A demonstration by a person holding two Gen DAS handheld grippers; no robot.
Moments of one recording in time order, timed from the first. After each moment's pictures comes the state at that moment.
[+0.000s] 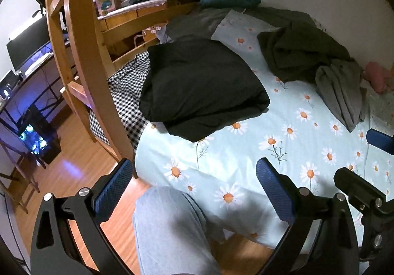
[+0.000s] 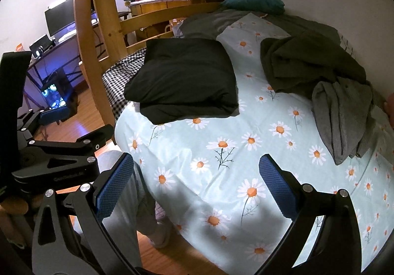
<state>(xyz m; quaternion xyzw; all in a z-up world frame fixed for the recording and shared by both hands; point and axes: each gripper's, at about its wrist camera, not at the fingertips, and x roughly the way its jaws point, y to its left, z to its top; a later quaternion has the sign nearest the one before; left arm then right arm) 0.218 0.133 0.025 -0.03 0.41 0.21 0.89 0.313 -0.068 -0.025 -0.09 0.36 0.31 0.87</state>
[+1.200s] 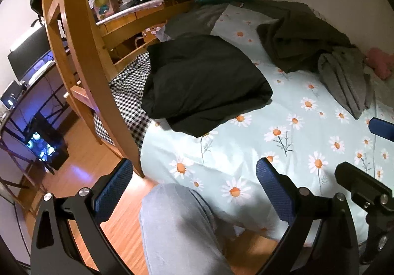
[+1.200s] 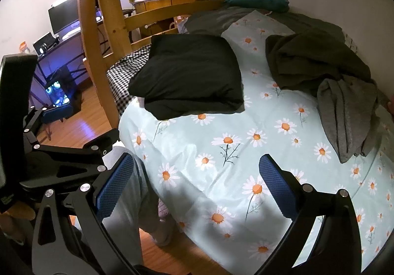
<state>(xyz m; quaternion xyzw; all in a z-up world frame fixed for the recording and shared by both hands) 0.216 0.124 0.018 0.00 0.42 0.21 0.88 0.310 -0.067 -0.035 -0.09 0.37 0.32 0.87</state>
